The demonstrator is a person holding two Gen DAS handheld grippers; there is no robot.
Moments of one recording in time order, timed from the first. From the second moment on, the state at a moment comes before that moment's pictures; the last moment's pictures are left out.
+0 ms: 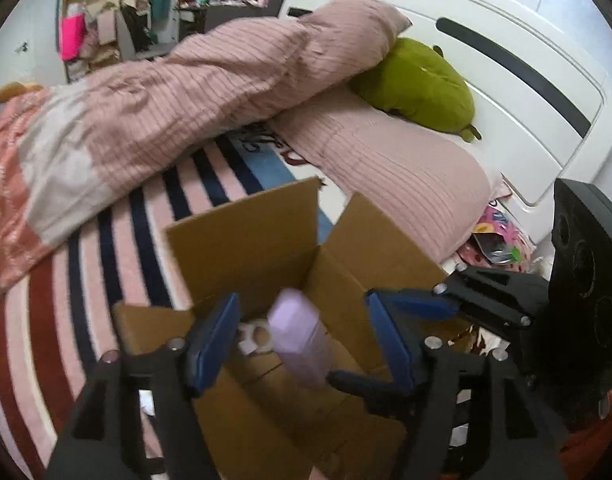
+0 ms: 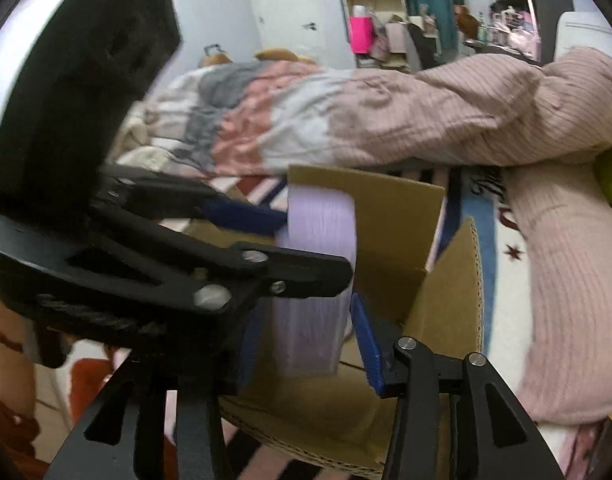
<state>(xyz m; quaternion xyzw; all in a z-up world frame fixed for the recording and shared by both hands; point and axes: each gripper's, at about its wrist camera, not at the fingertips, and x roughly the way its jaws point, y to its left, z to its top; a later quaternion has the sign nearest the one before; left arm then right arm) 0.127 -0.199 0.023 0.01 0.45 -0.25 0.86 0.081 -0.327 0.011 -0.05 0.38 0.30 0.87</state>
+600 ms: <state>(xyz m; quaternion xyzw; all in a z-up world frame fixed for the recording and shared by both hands) -0.005 0.038 0.022 -0.08 0.38 -0.03 0.92 0.009 -0.155 0.034 -0.13 0.29 0.46 0.83</state>
